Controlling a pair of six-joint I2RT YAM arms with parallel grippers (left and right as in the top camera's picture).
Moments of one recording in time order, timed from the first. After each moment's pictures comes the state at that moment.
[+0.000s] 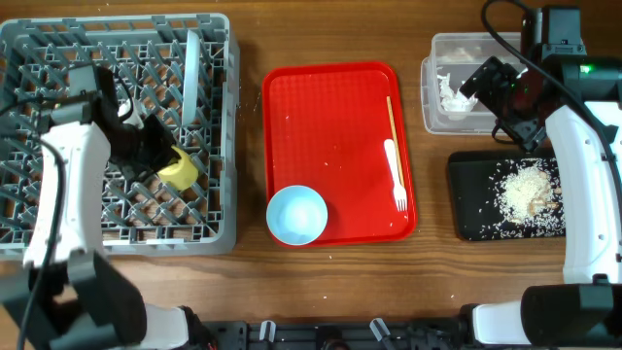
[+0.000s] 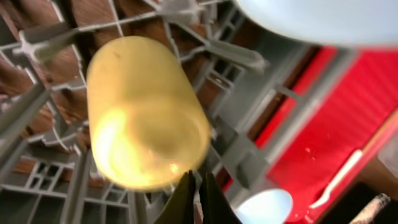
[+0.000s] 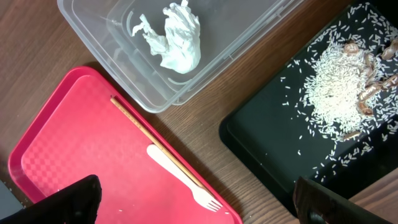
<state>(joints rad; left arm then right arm) 0.23 1.61 1.33 -1.15 0.32 -0.39 -0.03 1.60 1.66 -1.27 0.06 0.72</state>
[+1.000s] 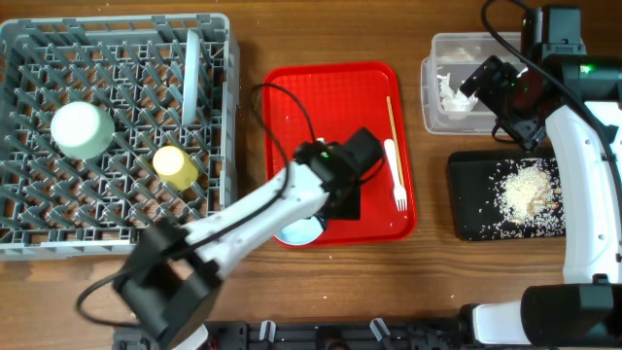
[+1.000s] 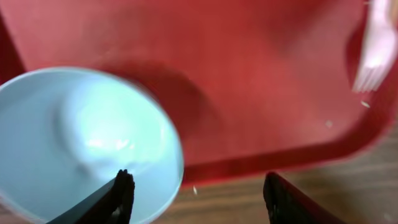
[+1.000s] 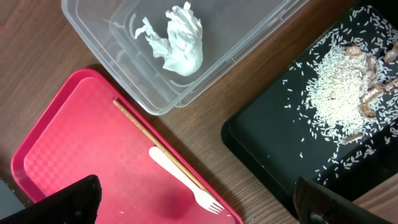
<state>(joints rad) -0.85 1.79 1.33 -0.98 0.00 -0.79 -0.03 1.60 1.66 -1.26 0.06 0.72</state>
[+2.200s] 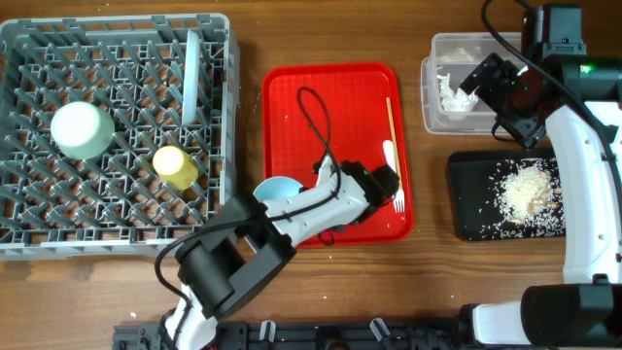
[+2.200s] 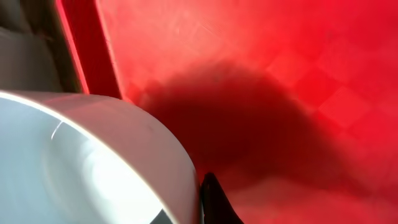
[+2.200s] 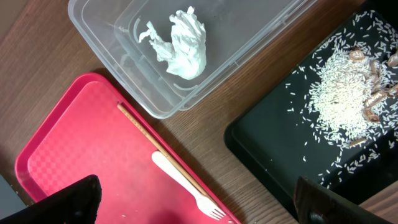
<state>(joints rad) -0.97 2.04 1.36 -1.14 -0.47 -0.81 -0.03 1.60 1.66 -1.24 0.06 0.72</state>
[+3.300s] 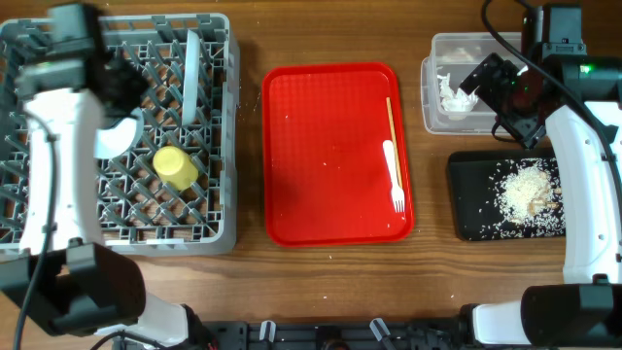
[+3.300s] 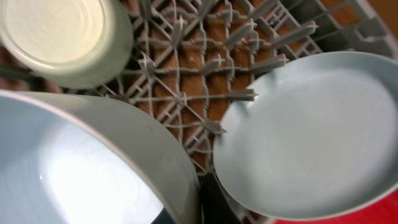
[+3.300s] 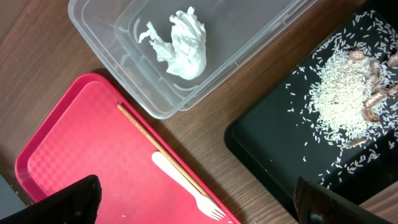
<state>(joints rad) 0.21 1.72 1.67 -1.09 0.01 -0.60 -0.03 1.60 1.66 -1.24 0.06 0.72</state>
